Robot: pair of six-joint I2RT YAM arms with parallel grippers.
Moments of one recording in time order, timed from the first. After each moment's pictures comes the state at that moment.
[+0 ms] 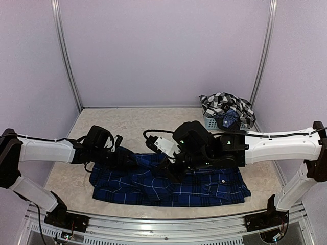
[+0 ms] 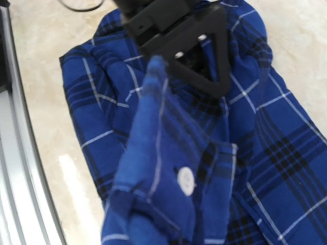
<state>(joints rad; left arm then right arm) -0.60 1.42 0.66 -0.08 0.34 -0.66 1.25 1.54 1.22 -0.37 0.05 0.09</state>
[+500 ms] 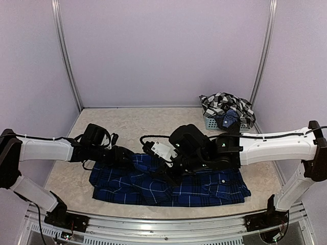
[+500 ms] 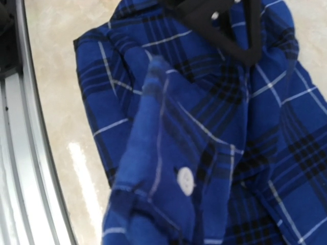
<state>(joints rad) -0.54 1.42 0.66 -0.07 0.36 -0.69 1.25 1.58 1.22 -0.36 -0.01 0.07</state>
